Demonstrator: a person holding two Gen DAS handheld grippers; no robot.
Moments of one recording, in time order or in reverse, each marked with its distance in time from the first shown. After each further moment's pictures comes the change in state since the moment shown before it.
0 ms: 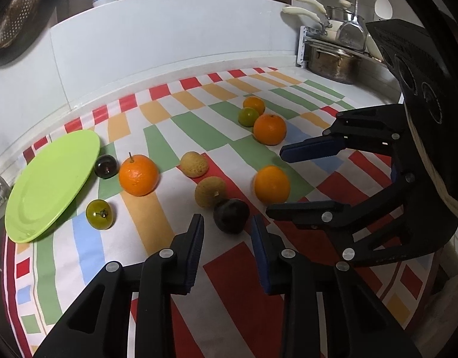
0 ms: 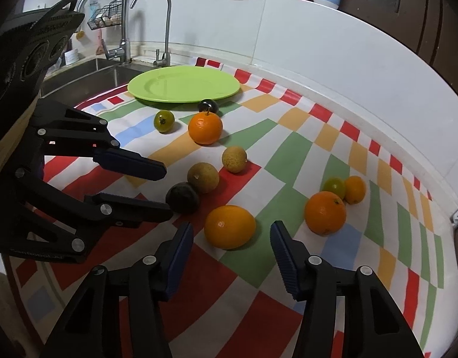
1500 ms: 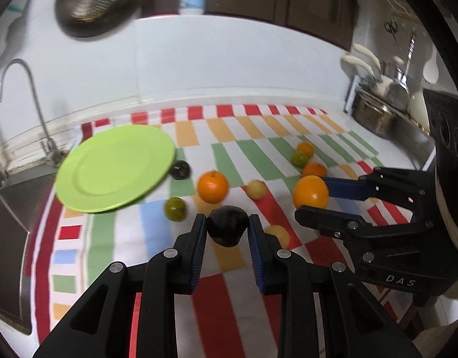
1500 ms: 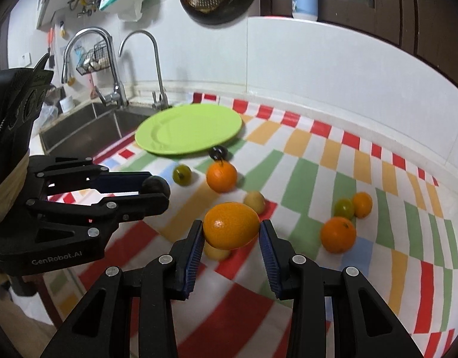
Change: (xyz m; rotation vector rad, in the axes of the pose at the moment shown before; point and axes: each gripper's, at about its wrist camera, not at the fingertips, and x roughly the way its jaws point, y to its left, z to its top) left arm -0.070 0.045 0.002 -0.262 -0.093 0.144; right arm -0.030 0.014 0.039 0.180 -0.102 0.042
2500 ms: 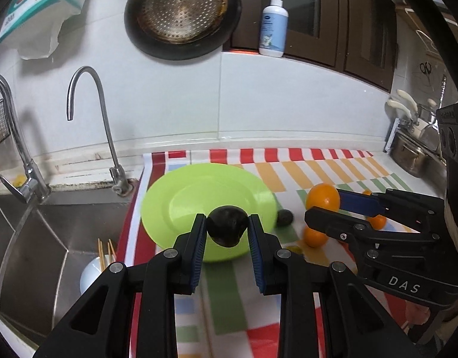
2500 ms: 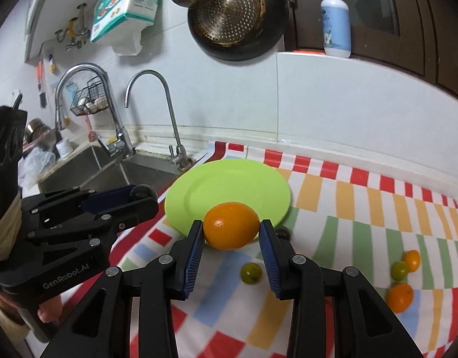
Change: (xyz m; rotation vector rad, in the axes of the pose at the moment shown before) left arm -0.028 0.127 0.036 -0.055 -0.112 0.122; right arm 0.051 0.078 0.095 0.110 -0.100 -0.008
